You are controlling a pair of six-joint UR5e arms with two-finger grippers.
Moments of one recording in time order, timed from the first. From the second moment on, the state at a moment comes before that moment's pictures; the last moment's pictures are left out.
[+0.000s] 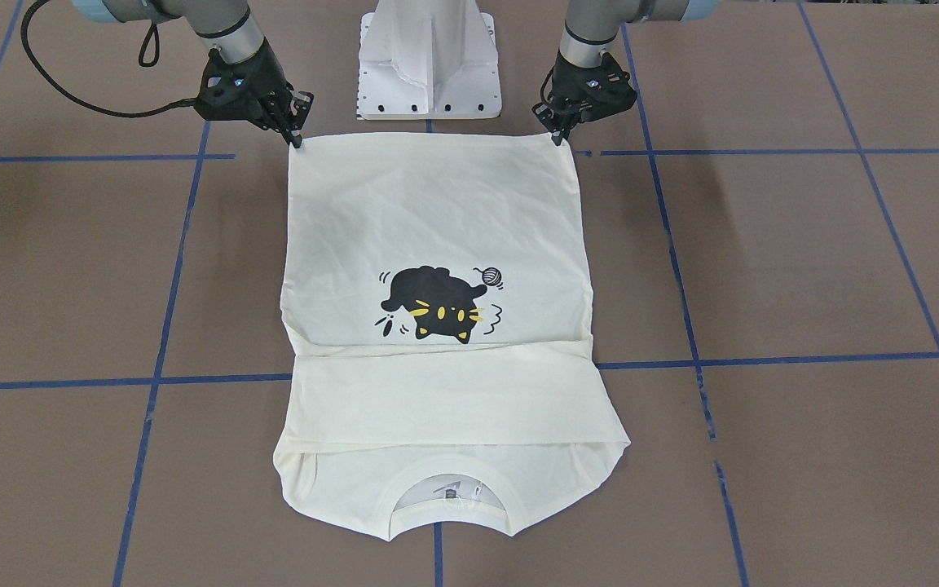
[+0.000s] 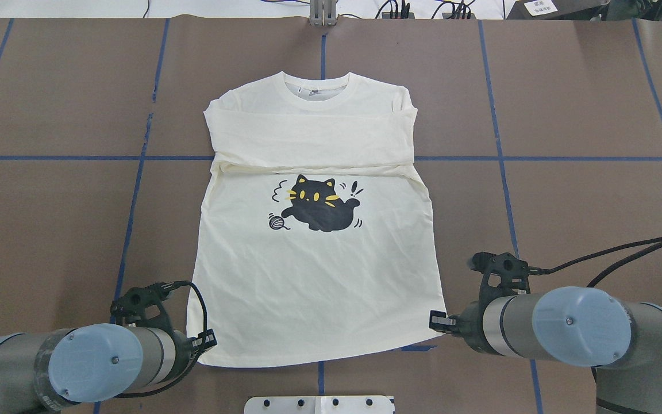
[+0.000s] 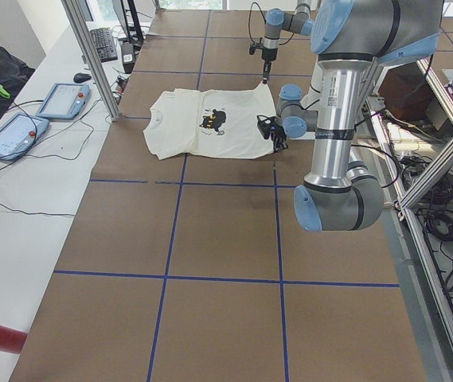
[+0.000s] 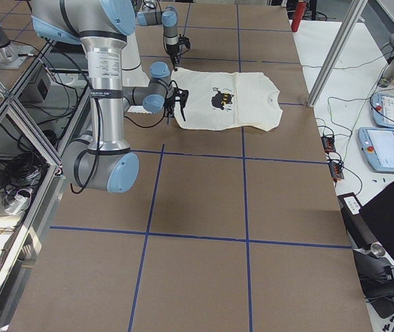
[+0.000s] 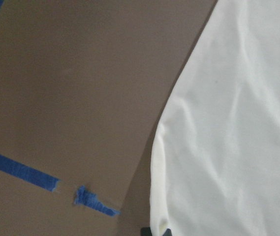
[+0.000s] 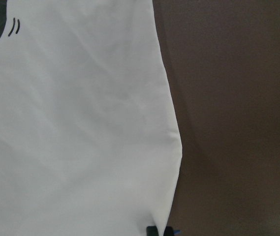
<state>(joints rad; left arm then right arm) -0.14 -1.72 -2.12 -1.70 -1.61 -1.87 0.25 -1.53 2.17 -1.25 1.72 1.61</state>
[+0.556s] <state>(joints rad) -0.09 -1.73 -2.31 -1.57 -1.62 -1.84 0.26 -1.65 2.33 -1.25 1.88 1.62</state>
